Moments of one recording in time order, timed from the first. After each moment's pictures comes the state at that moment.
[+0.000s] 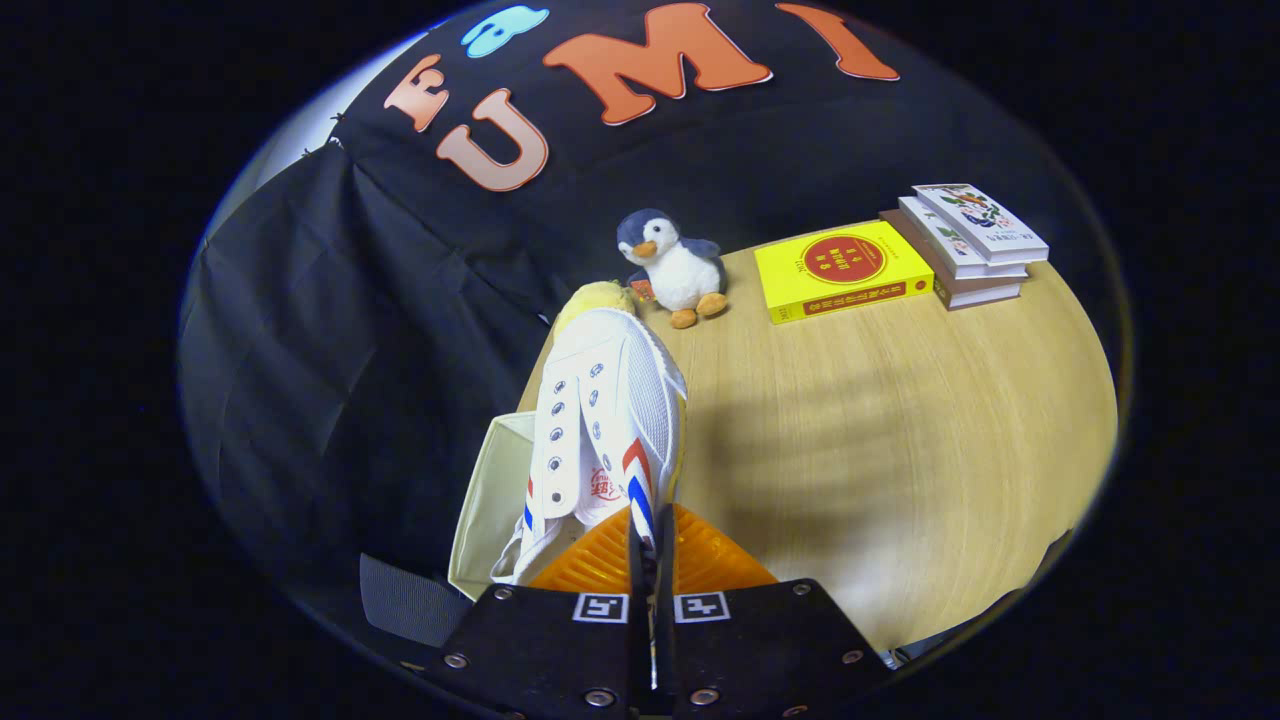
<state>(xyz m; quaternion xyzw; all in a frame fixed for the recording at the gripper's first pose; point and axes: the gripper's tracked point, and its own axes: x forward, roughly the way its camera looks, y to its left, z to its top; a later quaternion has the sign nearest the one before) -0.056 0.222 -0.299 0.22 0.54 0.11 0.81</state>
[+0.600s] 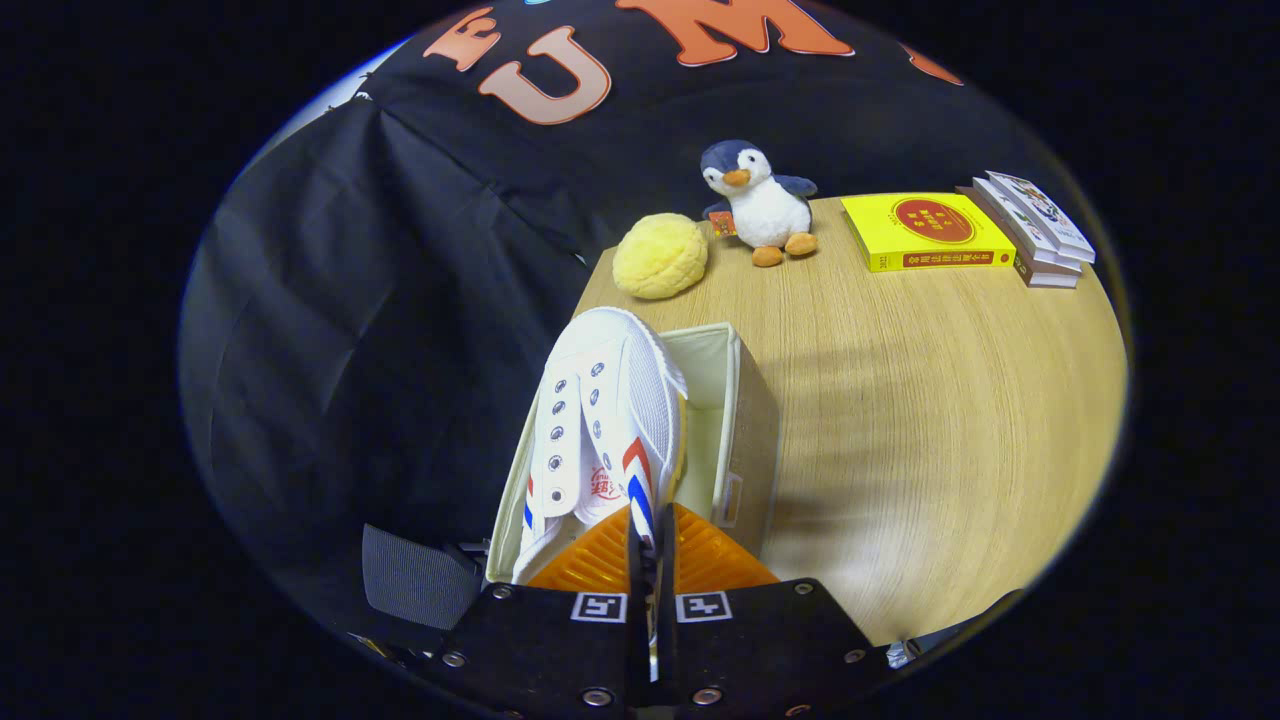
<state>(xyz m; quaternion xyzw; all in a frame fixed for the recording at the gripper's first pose) -0.082 0.328 -0.321 0.20 0.59 0.14 0.77</state>
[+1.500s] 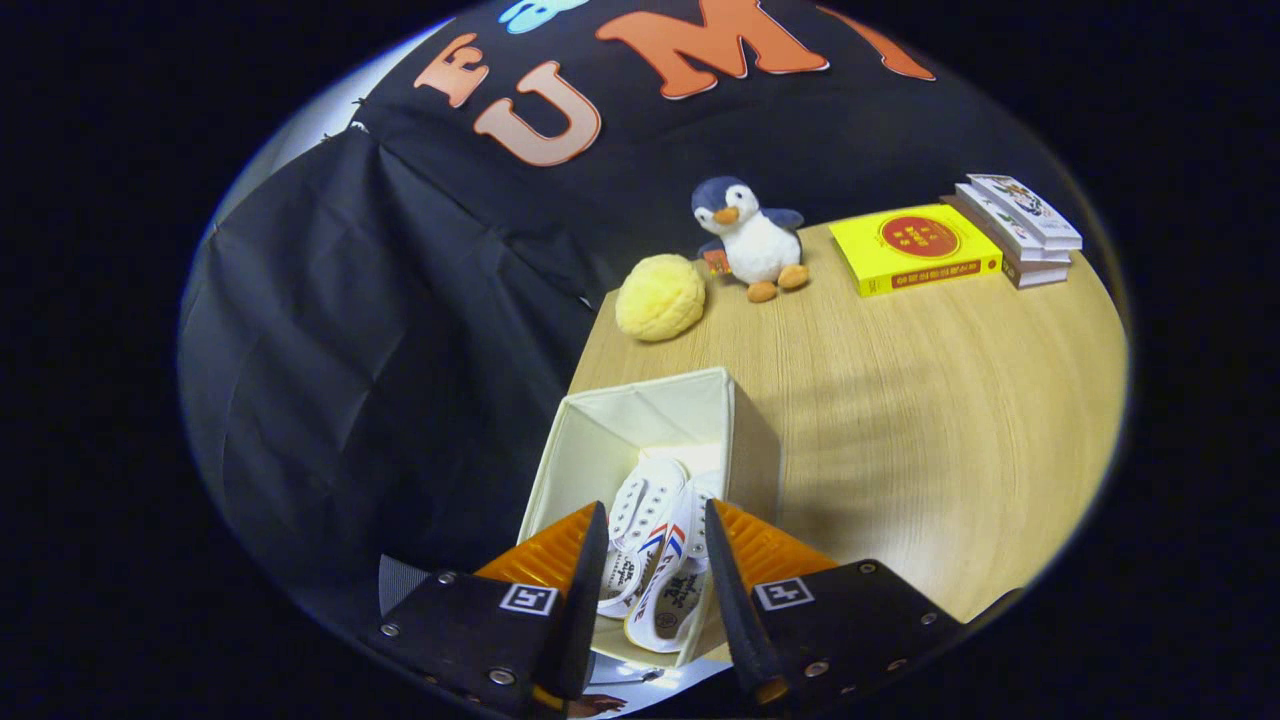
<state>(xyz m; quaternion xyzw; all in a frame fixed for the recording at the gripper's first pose) -0.055 0.305 -0.288 0.24 0.51 0.13 0.82</state>
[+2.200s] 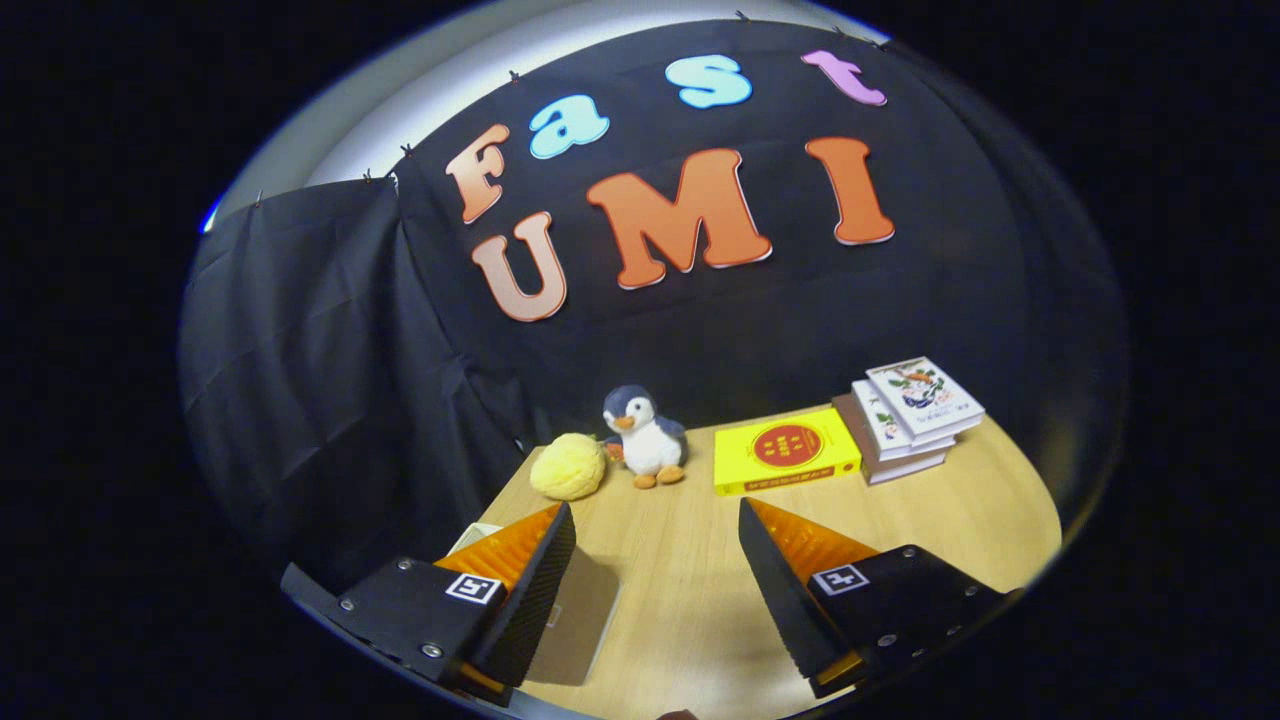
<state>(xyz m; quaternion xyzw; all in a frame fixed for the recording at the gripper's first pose) 0.000 0.107 -0.192 0.13 0.30 0.04 0.95</state>
